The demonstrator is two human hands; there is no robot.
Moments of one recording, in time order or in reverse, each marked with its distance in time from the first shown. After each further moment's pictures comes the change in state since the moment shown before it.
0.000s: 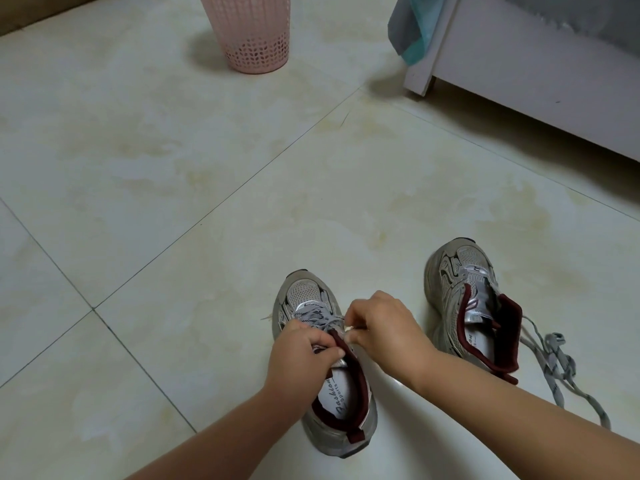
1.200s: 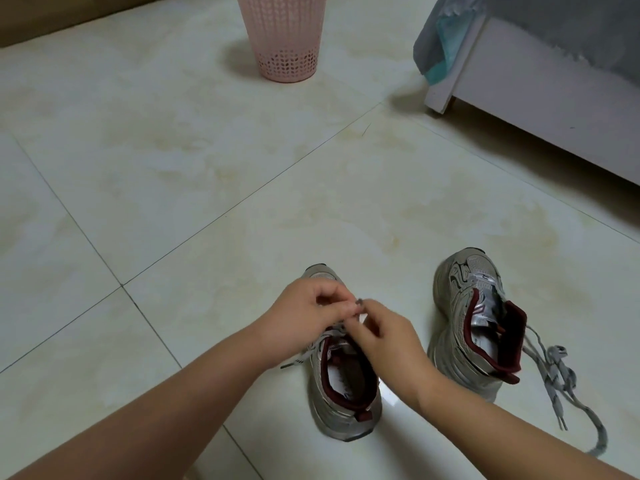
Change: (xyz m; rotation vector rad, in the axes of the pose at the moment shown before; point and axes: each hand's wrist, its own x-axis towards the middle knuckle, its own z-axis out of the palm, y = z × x) left_hand -0.002 0.049 -0.062 -0.242 -0.287 0.159; right_hand -0.028 -0.029 0.014 0.515 0.081 0.226
